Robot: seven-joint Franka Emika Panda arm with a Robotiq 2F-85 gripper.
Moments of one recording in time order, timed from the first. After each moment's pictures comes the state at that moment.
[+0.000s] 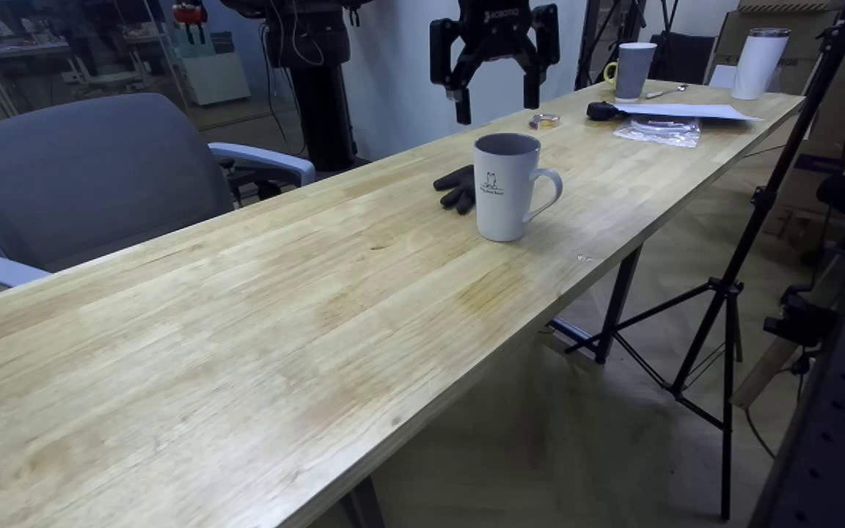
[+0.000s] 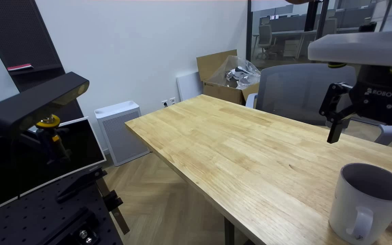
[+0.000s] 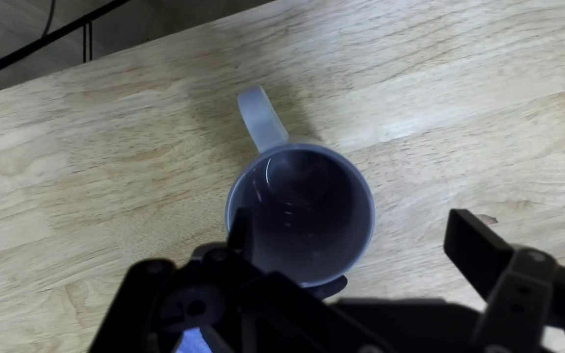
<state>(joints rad) -0.15 0.33 -0.16 -2.19 0.02 2.44 0.00</state>
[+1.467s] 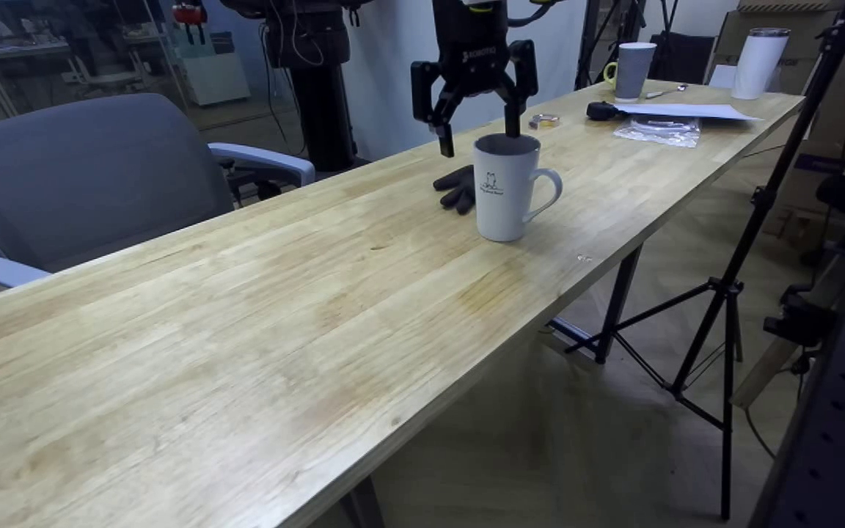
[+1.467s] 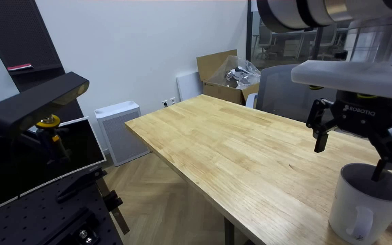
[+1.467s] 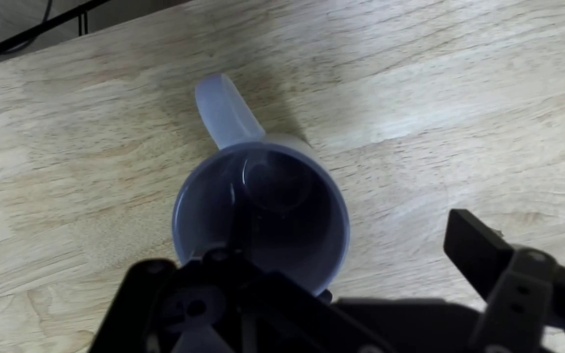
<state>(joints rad) -0.11 0.41 -0.16 -2.17 0.00 2.50 0.04</state>
